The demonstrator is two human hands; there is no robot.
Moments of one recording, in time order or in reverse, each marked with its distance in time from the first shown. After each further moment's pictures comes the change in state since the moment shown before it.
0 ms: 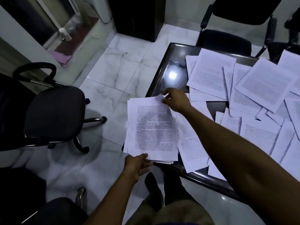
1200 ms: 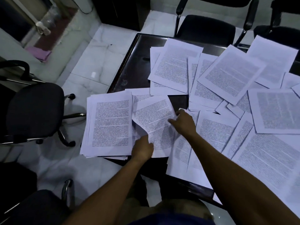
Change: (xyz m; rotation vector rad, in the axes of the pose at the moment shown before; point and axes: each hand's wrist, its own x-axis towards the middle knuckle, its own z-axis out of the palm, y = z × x) left_hand -0.017 -0.041 0.224 1.007 0.021 0.480; right_hand -0.092 0.229 -0.046 0.110 -0.016 0.304
